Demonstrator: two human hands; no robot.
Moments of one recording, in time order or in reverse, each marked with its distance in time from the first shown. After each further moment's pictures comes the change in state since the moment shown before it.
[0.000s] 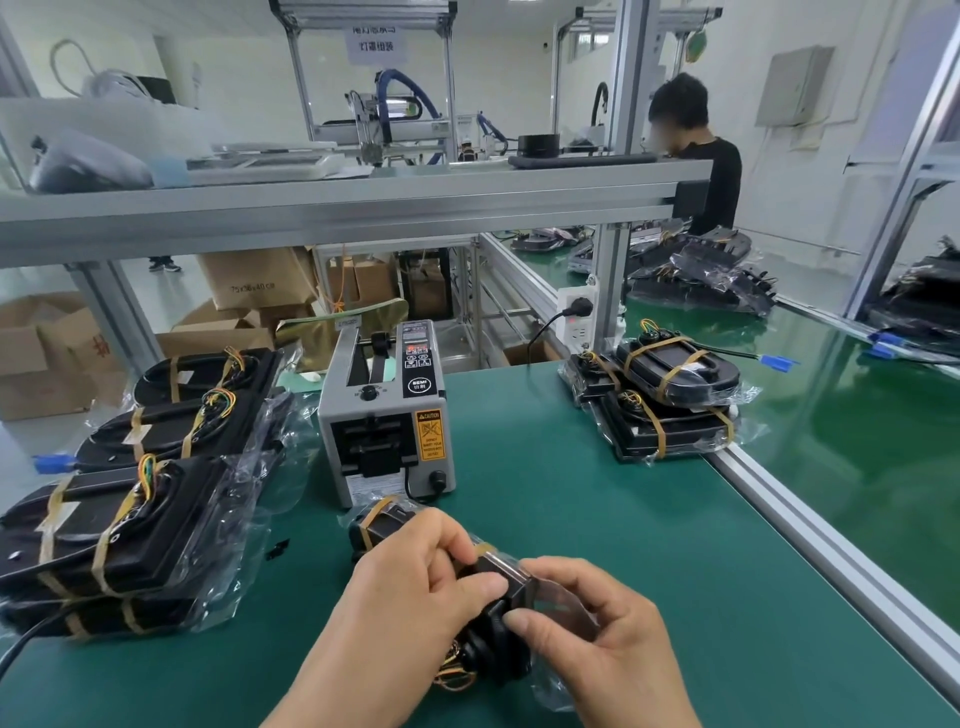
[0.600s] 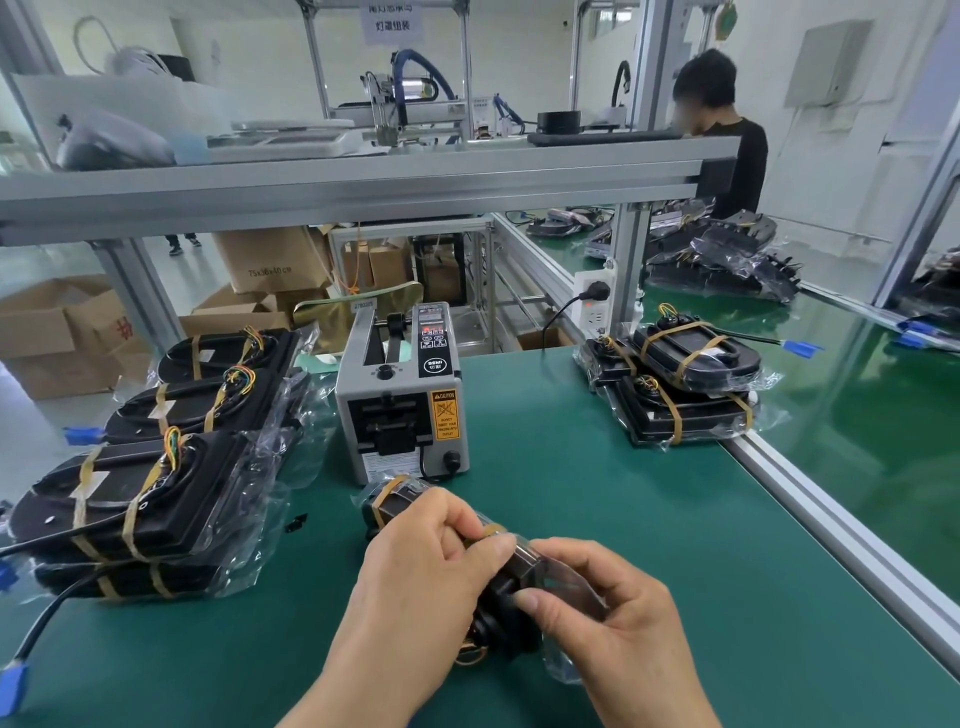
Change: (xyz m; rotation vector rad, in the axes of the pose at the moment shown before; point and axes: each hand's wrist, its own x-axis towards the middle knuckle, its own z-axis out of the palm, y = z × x) left_hand -0.007 0.009 0.008 -0.015 0.143 -0.102; right_hand -0.002 -0.003 0.004 0.004 0.004 -0.077
